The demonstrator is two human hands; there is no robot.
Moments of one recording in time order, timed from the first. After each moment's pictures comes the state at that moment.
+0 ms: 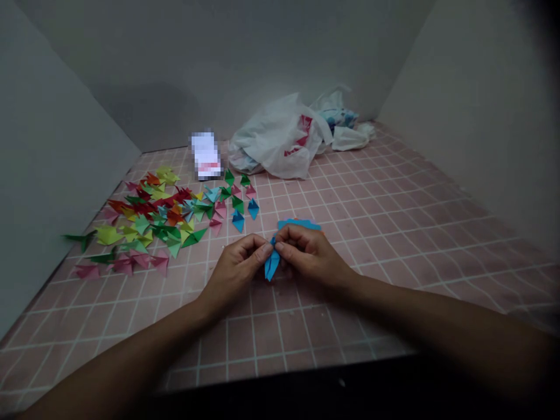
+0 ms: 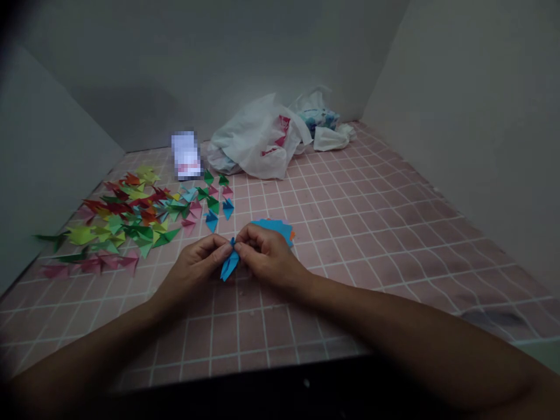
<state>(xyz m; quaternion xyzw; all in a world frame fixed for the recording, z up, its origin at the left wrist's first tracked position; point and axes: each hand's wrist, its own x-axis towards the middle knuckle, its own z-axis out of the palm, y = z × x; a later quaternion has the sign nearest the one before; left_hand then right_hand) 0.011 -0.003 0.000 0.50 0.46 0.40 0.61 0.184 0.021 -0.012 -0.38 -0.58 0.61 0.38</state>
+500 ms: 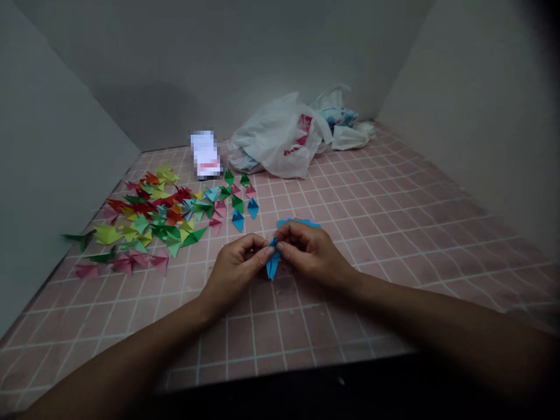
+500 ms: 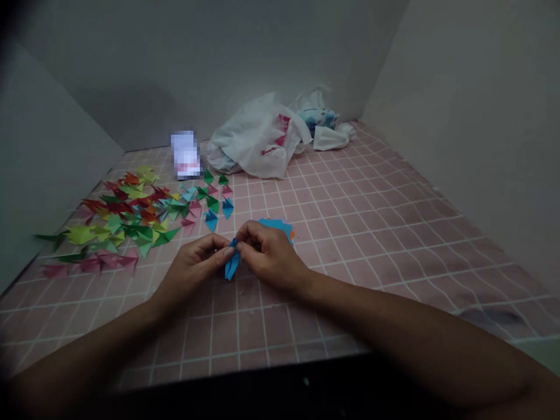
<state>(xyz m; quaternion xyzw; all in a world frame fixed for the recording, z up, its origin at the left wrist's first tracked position) 0.012 -0.003 0.006 0.55 0.50 0.39 0.54 0.188 0.025 -0.008 -0.38 -0.67 0.51 0.39</state>
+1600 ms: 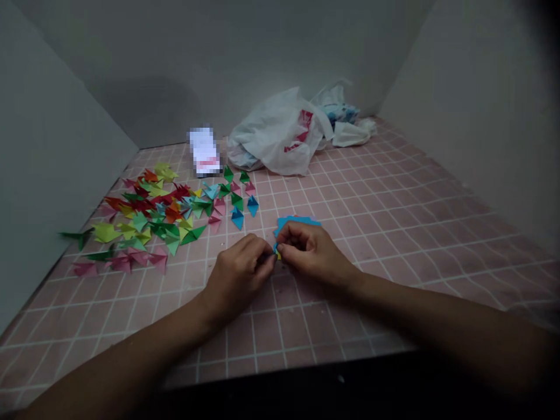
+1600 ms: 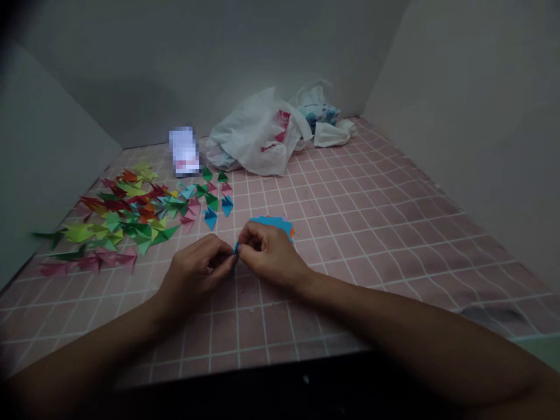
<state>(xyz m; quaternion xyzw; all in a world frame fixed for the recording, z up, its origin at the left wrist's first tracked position) 0.010 -0.008 0.001 0.80 0.49 0.31 0.17 0.185 0.023 -0.007 -0.43 -0.64 0.53 0.37</state>
